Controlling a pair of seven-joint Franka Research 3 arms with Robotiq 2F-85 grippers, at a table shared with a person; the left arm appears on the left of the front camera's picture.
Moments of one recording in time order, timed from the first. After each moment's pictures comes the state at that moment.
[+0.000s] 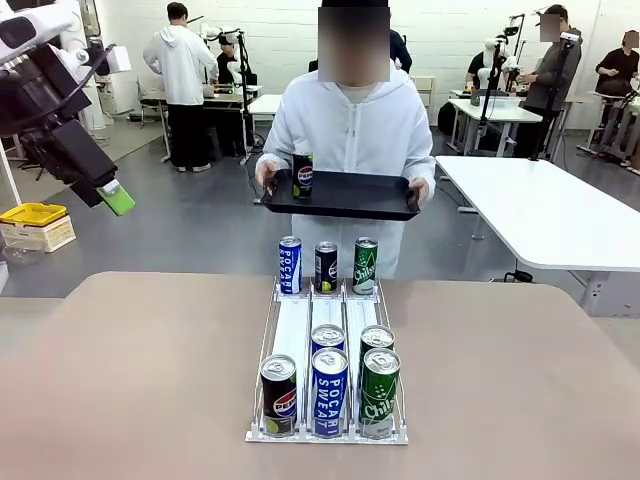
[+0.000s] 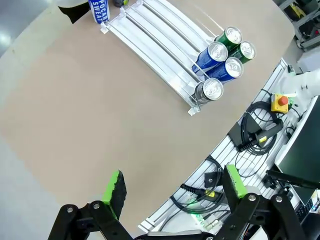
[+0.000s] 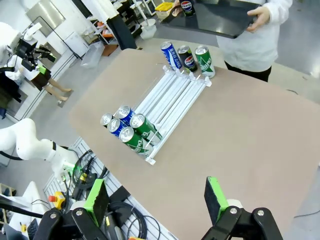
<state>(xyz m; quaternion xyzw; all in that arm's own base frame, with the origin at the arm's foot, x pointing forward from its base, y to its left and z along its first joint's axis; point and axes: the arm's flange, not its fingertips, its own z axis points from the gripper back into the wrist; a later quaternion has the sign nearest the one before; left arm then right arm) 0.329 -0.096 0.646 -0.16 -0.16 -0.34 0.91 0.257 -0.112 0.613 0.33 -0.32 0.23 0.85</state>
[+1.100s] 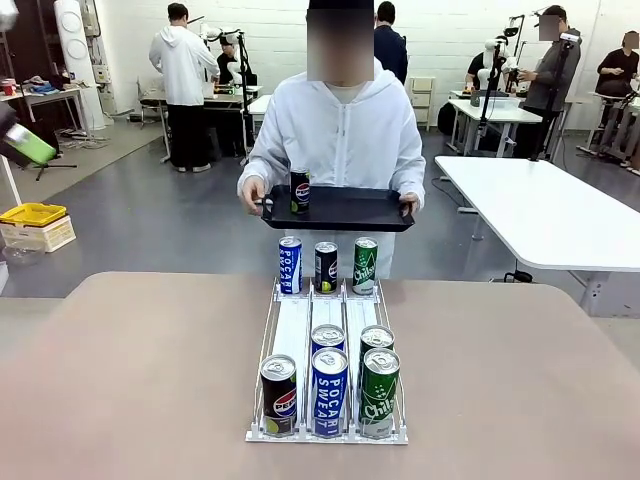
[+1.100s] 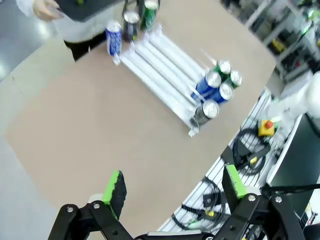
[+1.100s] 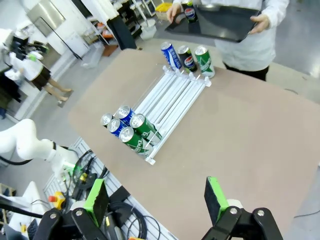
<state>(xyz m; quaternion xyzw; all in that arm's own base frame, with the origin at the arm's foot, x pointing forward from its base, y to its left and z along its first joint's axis) 0.321 0.022 0.671 -0.25 -0.26 -0.32 0.88 0.257 -0.113 0.613 0.33 -0.32 0.23 0.85</state>
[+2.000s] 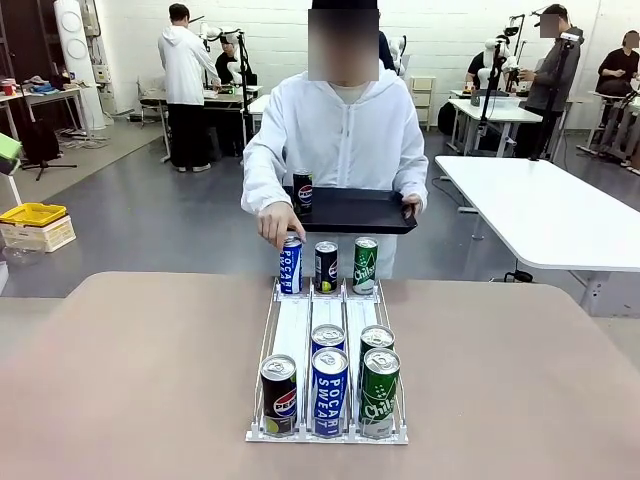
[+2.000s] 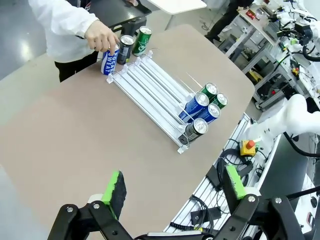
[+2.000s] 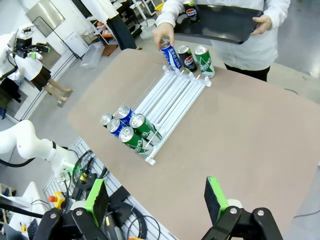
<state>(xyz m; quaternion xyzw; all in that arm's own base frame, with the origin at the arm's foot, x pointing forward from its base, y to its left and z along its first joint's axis) 0.330 0.068 0.644 -0.33 -0.29 -0.29 0.85 0.257 -0.113 0.613 0.33 -0.32 0.23 0.85</state>
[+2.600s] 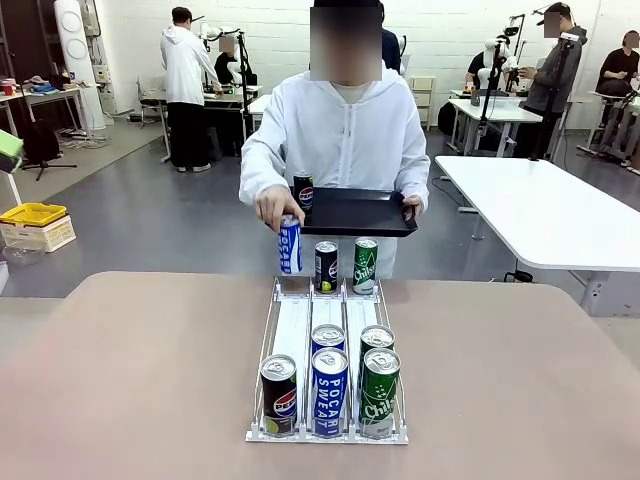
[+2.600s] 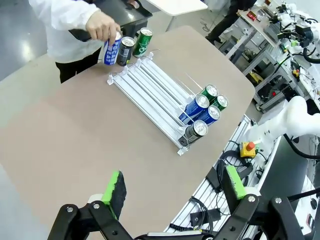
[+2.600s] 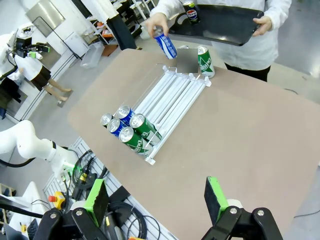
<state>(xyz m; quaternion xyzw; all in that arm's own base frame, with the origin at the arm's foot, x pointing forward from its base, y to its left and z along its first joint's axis) 0.330 0.066 0.645 -0.33 -0.29 -0.29 0.85 0.257 -0.113 0.613 0.33 -0.32 0.23 0.85</state>
